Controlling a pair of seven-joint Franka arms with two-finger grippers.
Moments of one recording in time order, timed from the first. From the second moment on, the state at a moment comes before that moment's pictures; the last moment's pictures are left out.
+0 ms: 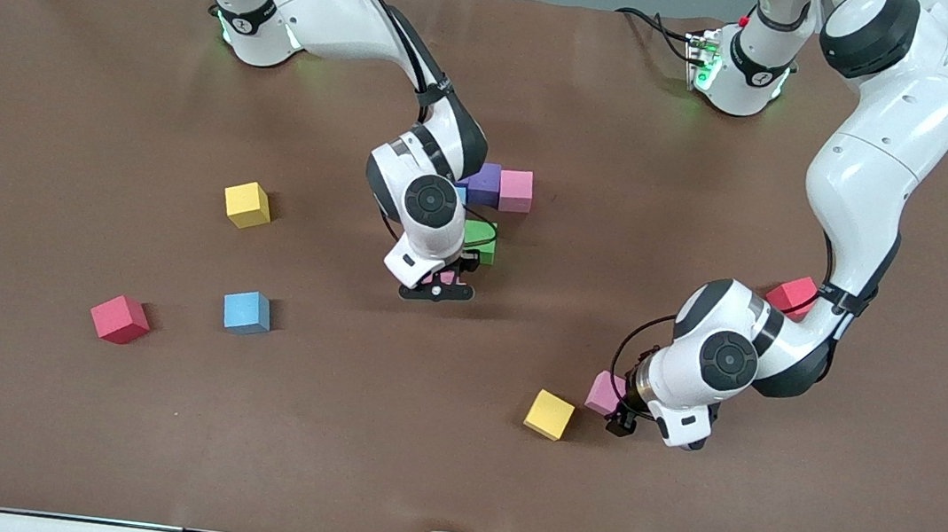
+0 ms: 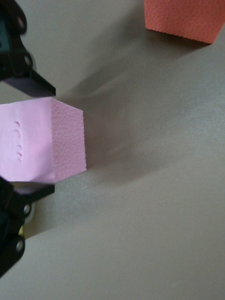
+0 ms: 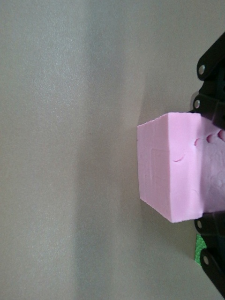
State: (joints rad) left arm 0.11 0.99 -0.64 -1.32 0.51 2.20 -1.71; right arm 0.81 0.77 -0.11 -1.56 0.15 2.27 0.54
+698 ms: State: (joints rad) left arm 0.10 0.79 -0.69 -1.58 0.49 2.14 -1.98; right arm 0.67 0.66 -0.13 -1.38 0.16 1.93 0.41
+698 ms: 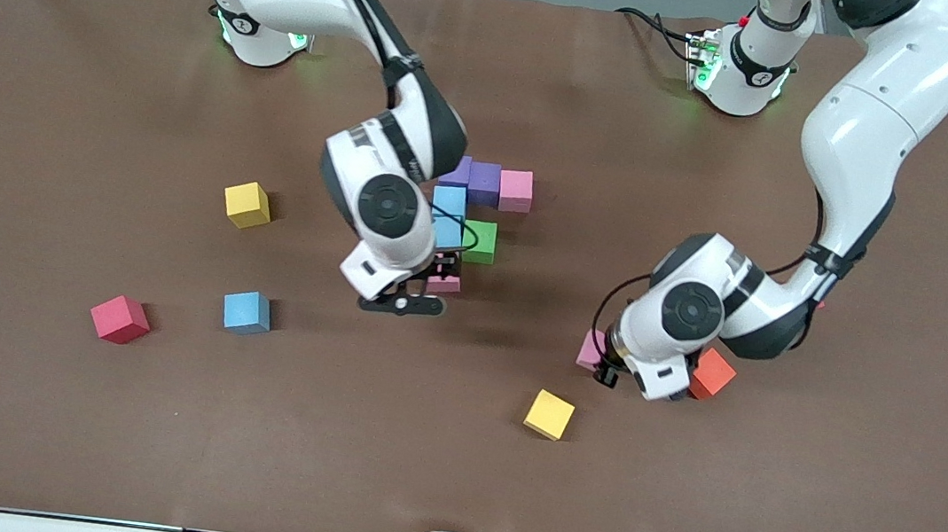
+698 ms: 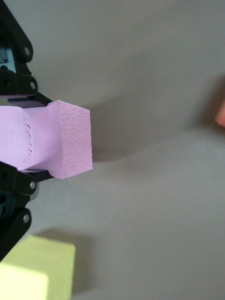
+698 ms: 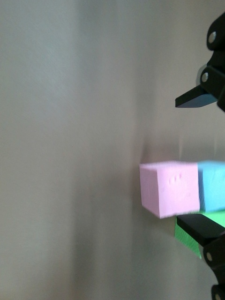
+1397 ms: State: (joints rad) left arm -0.03 0.68 -0.73 -1.89 0.54 2.34 -2.65; right arm 0.34 0.63 -0.13 -1.46 0.16 1.92 -0.09
